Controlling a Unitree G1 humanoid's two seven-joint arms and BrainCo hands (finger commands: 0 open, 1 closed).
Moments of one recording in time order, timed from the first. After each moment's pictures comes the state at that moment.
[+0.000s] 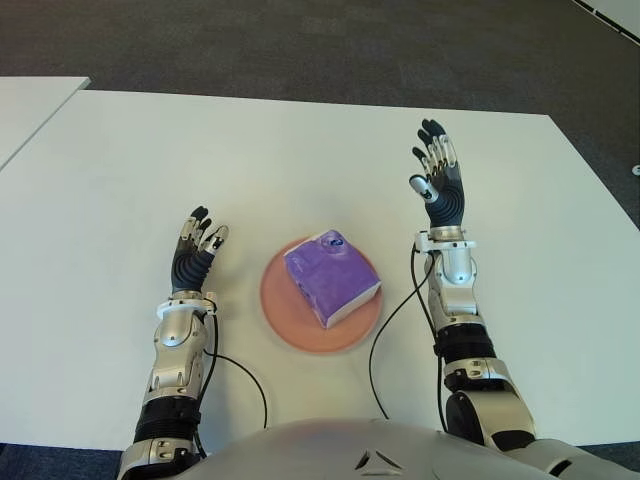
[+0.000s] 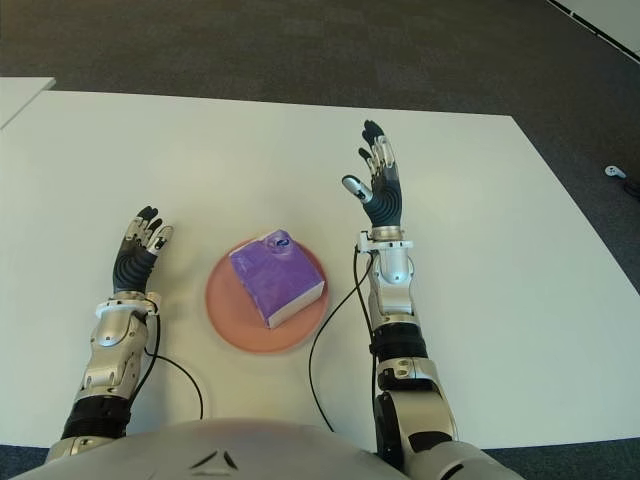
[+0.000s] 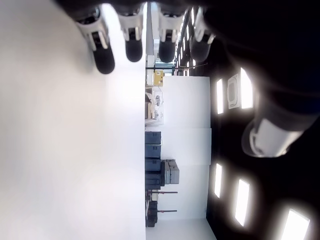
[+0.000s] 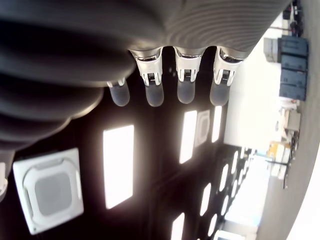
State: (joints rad) left arm 0.08 0.07 0.18 0.25 -0.09 -0.27 0.00; right arm -0.31 -0.07 -0.07 0.43 0.08 -0.62 0.05
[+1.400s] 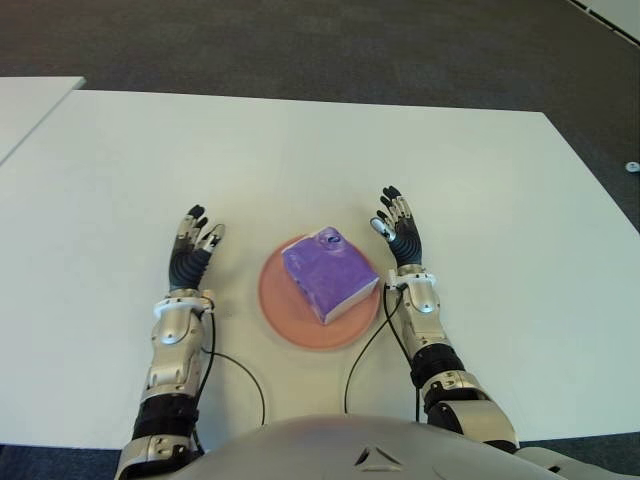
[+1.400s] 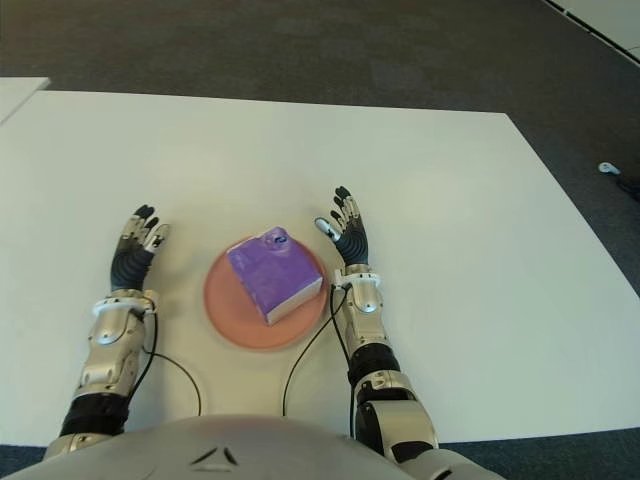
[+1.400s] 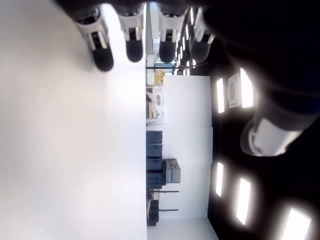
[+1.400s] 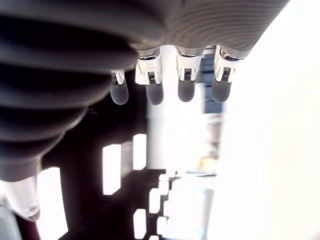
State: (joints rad) left arm 0.08 0.08 0.17 0.25 -0.09 -0.26 -0.01; right arm -0.26 0.02 -0.04 0.76 0.01 -0.59 0.03
